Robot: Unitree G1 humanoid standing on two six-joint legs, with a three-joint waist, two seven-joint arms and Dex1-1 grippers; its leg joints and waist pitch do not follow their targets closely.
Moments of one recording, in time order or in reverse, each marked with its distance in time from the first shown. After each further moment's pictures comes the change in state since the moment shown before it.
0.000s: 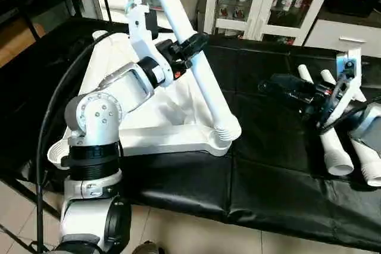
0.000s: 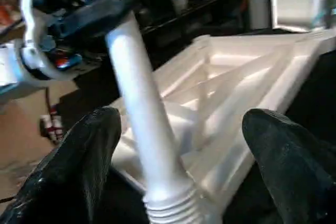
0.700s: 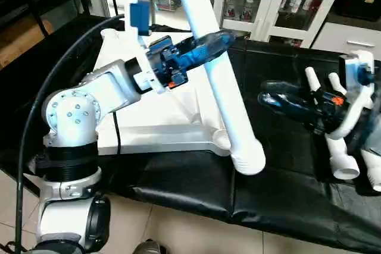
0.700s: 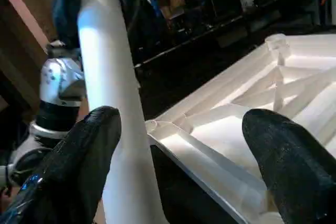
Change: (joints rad) left arm 0.013 0.142 -0.035 -0.051 -0.242 0.066 -0.552; right arm 0.047 -0.034 -0.045 -0.103 0.196 0.103 0.078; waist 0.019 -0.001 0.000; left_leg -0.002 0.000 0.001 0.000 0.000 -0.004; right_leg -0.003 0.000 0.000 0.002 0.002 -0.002
